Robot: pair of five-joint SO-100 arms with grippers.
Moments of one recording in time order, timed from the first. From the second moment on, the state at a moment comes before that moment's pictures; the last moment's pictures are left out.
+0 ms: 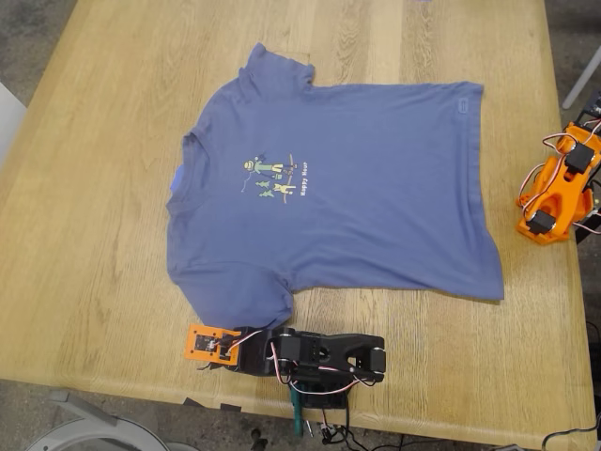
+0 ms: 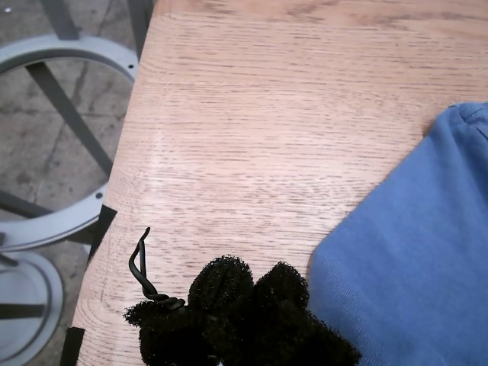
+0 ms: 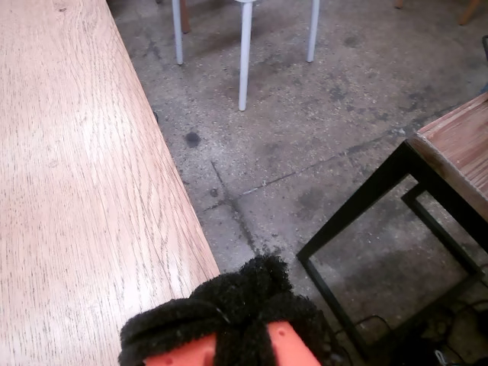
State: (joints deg) arm 0 -88.2 200.5 176.7 54.0 -88.9; arm 1 116.9 194.7 183.8 41.4 -96.9
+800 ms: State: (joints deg) arm 0 -86.3 200.5 176.7 54.0 -88.9; arm 1 116.6 194.7 183.8 41.4 -96.8
